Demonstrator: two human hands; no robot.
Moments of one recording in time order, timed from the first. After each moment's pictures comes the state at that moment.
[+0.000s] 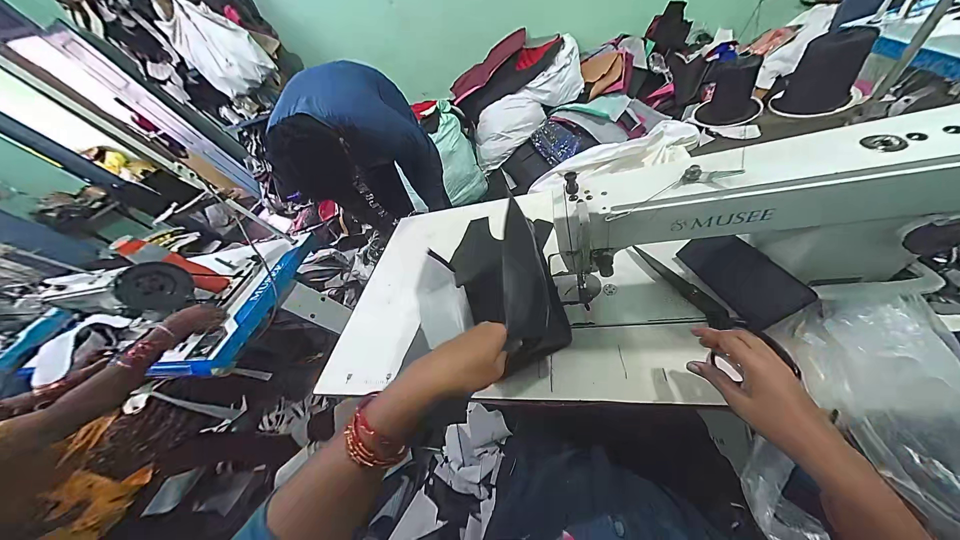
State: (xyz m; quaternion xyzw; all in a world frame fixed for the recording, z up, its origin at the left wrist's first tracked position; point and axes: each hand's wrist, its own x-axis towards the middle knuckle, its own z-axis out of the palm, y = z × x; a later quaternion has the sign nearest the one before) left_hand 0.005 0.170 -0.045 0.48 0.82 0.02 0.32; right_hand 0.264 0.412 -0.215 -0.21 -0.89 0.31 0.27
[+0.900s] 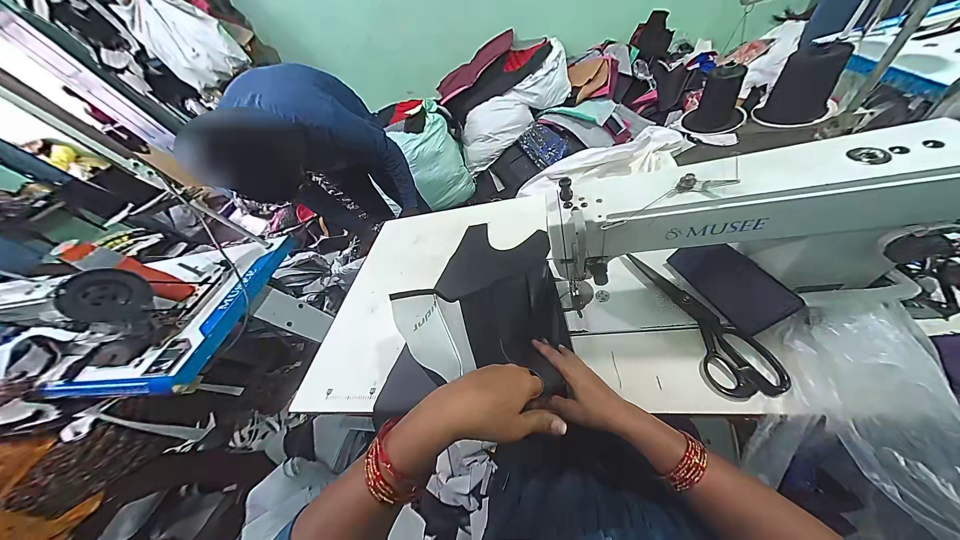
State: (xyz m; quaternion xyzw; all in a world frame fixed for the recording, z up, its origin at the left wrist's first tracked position) left_hand 0.016 0.179 -0.075 0.60 0.70 -0.03 0.39; right_hand 0.131 0.317 -0.241 0.02 -0.85 0.53 0.08
